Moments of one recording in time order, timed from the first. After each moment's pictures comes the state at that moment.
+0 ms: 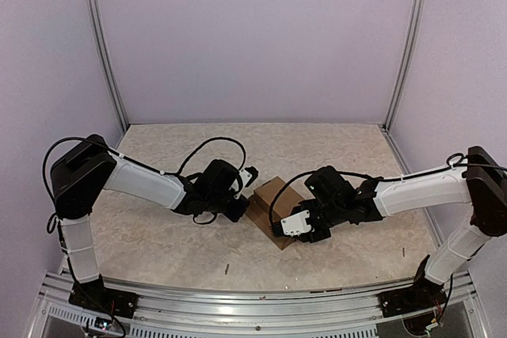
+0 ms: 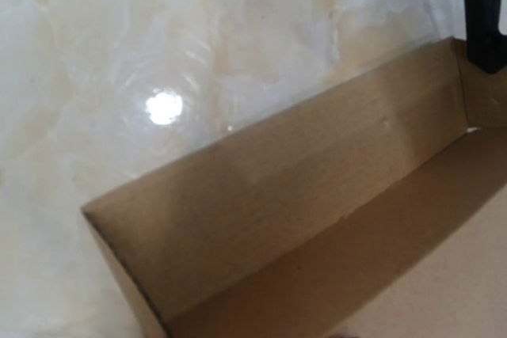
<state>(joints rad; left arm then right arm) -0.87 1.94 1.04 0.13 -0.10 -0.06 0.91 1.57 0.80 -0.15 -0.09 -1.01</state>
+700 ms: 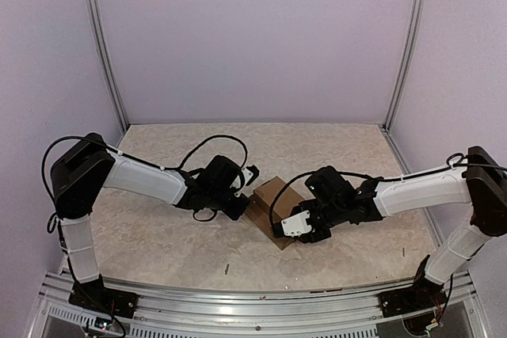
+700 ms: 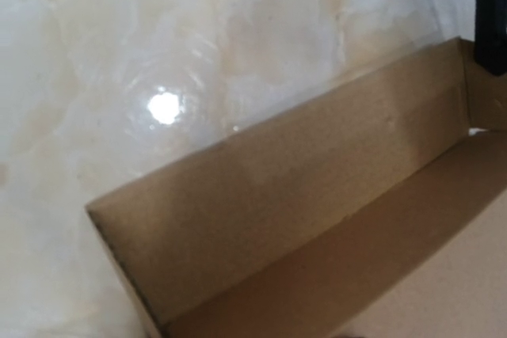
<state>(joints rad) -0.87 1.94 1.09 0.02 -0.09 -0.05 0.91 1.56 0.79 -0.16 -0.10 -1.03</state>
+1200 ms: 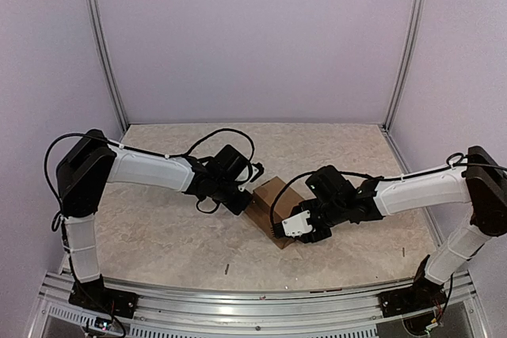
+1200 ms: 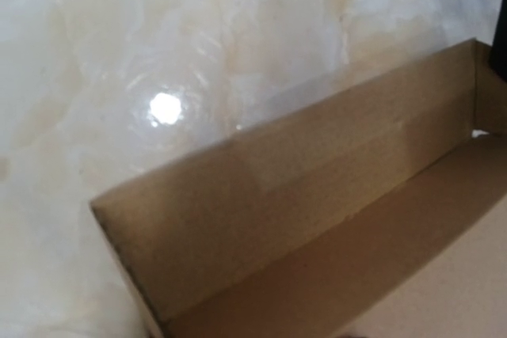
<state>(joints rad) -0.86 1.98 1.27 -0.24 -0.07 -0.02 0.91 1.57 0.79 -0.16 -0.12 -1.05</state>
